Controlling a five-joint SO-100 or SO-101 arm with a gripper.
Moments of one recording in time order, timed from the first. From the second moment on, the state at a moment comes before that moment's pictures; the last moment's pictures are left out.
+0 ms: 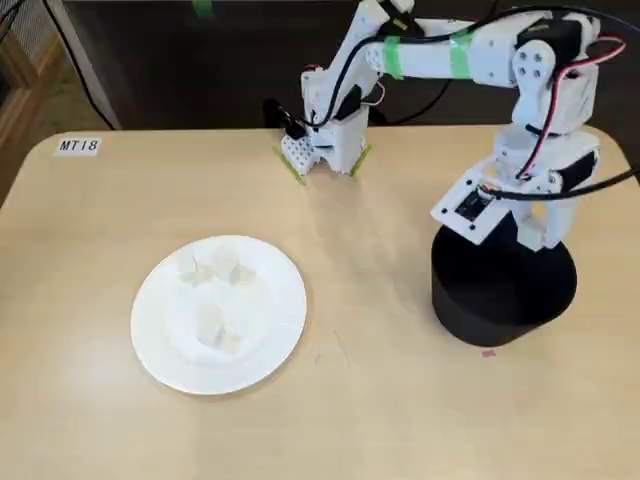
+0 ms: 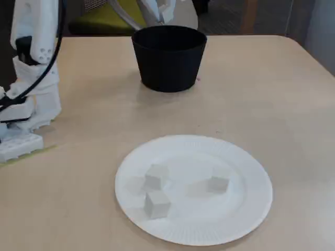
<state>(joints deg) -42.4 69.3 41.9 95.6 4.7</state>
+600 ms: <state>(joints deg) -24.4 81.0 54.3 95.5 2.9</state>
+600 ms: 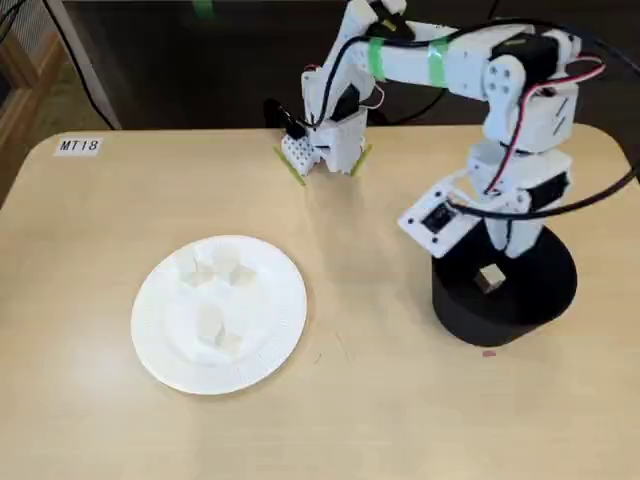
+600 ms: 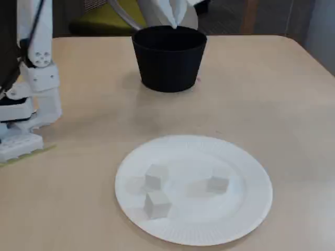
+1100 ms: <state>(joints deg) 18.2 100.5 95.2 69.5 -3.9</state>
